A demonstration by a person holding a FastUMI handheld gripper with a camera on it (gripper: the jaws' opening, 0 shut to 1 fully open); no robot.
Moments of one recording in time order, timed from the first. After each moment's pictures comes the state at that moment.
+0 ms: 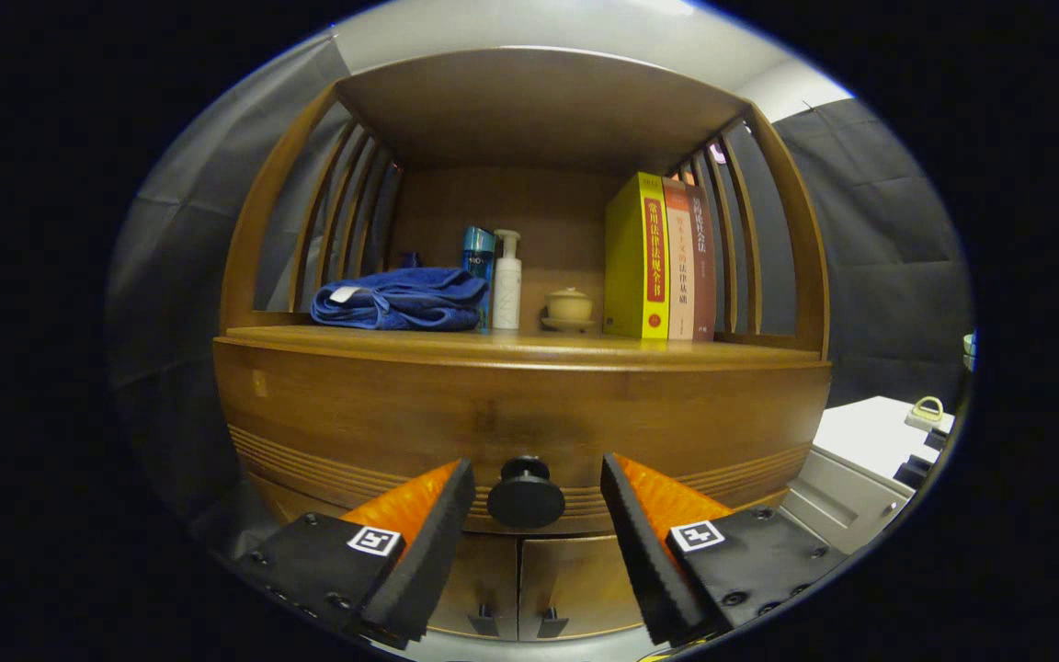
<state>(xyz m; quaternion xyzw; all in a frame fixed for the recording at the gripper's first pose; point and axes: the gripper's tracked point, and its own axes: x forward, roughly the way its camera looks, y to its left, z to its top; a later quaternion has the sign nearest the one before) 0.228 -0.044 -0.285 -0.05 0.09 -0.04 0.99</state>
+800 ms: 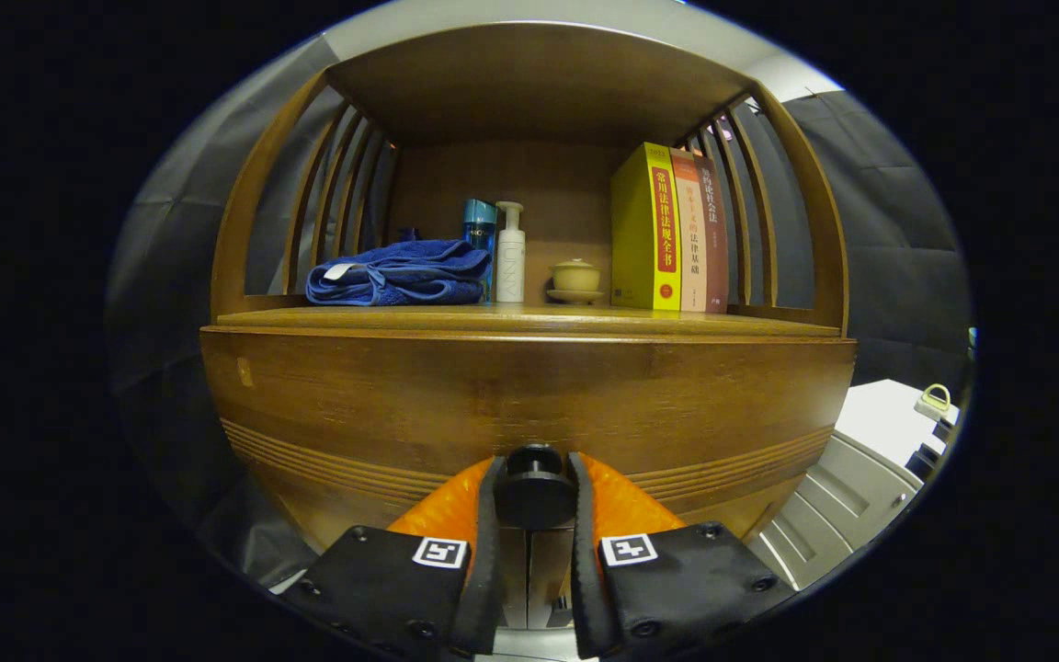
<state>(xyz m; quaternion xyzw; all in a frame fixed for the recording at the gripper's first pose) 0.227 -0.041 -0.292 -0.04 0.13 -0.03 0.99</state>
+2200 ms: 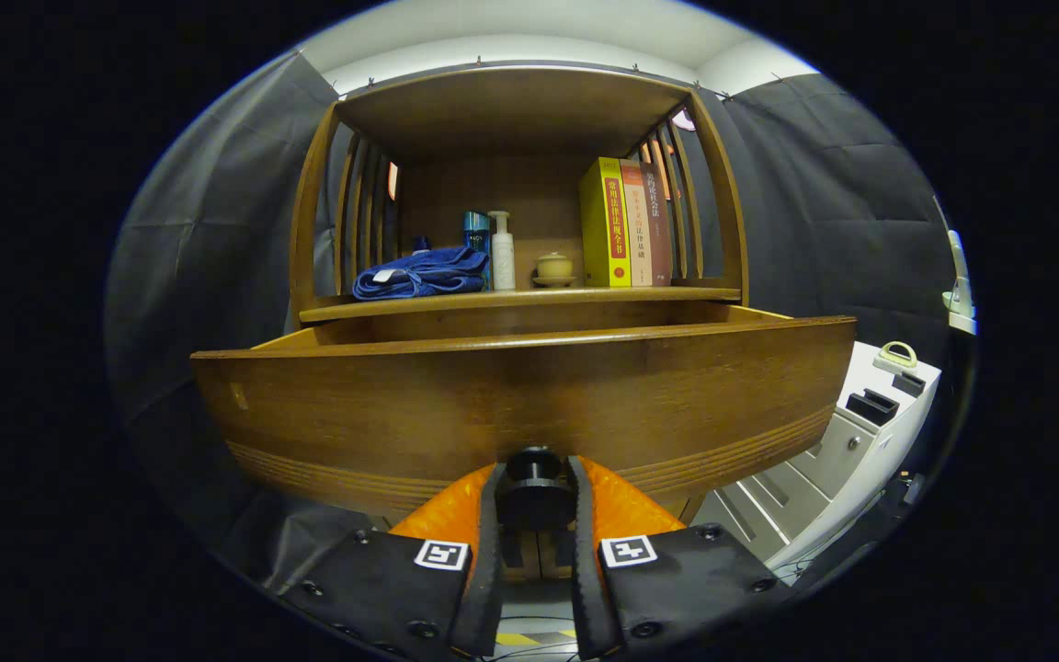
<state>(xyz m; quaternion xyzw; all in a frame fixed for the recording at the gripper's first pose) 0.085 -0.042 -0.287 -0.01 0.14 -0.03 0.99</state>
